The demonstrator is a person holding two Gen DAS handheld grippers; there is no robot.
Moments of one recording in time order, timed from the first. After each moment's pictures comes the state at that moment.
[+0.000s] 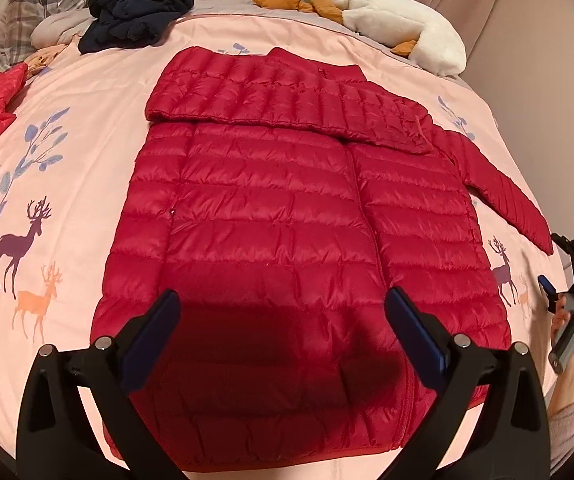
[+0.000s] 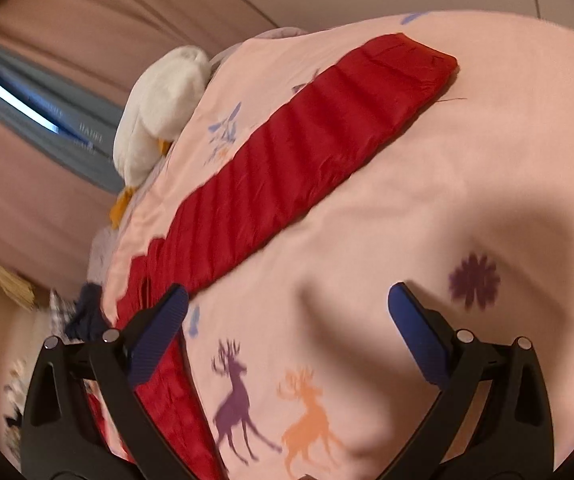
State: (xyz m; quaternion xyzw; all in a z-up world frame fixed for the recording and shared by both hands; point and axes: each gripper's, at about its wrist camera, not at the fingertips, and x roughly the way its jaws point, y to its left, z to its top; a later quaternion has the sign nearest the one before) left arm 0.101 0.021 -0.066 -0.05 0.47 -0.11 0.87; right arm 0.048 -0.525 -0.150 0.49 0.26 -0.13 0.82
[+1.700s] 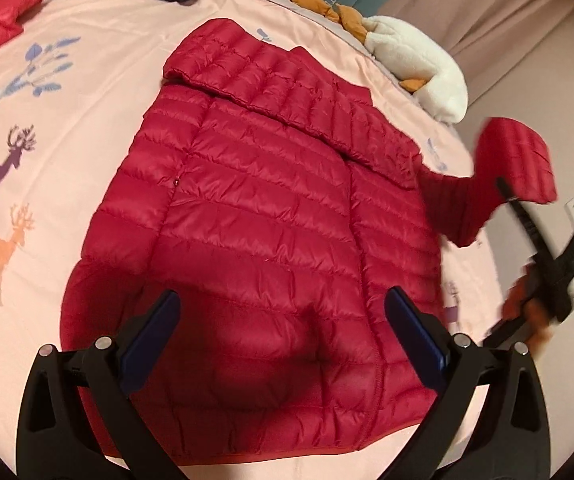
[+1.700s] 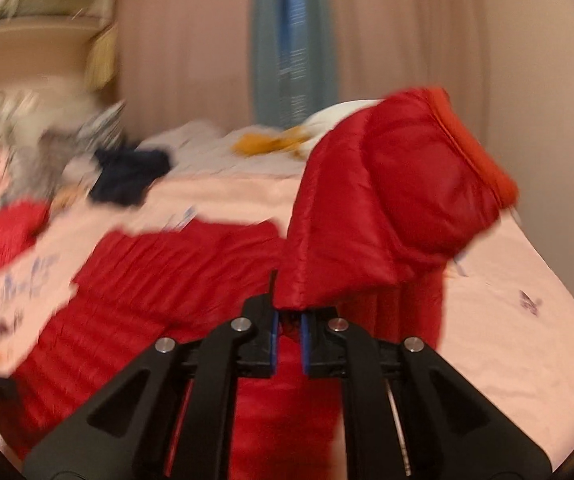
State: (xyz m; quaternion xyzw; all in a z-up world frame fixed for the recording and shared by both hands) left arm 0.102 0.063 -0.079 -0.22 0.48 -0.14 0.84; right arm 0.158 -0.241 -0.027 -0.03 0.22 0.04 0.98
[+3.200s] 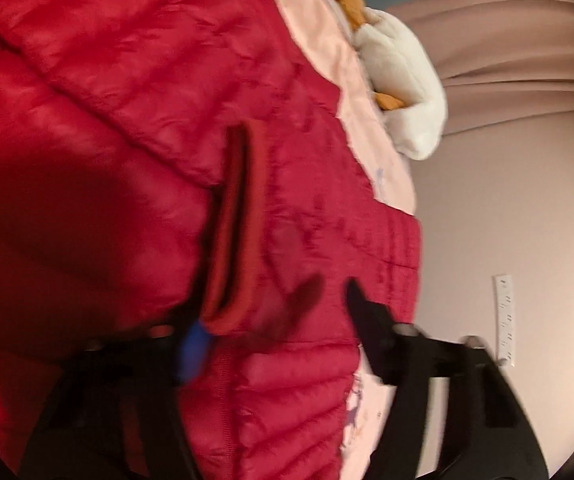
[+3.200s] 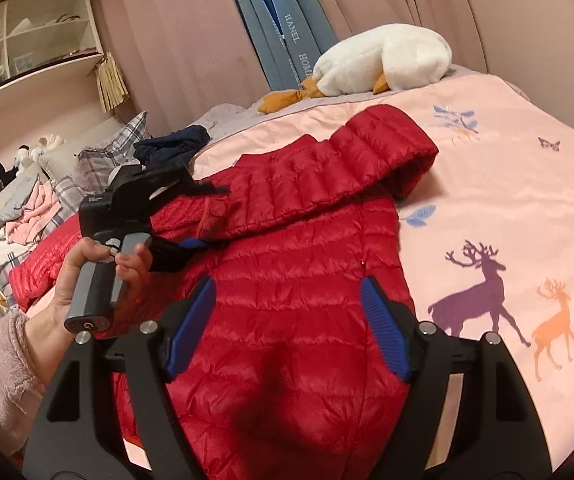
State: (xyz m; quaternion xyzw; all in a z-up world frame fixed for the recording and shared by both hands) left arm 0.268 -0.016 -0.139 -0.39 0.50 -0.23 0.74; right arm 0.032 -0.273 -0.097 0.16 0.25 0.08 0.95
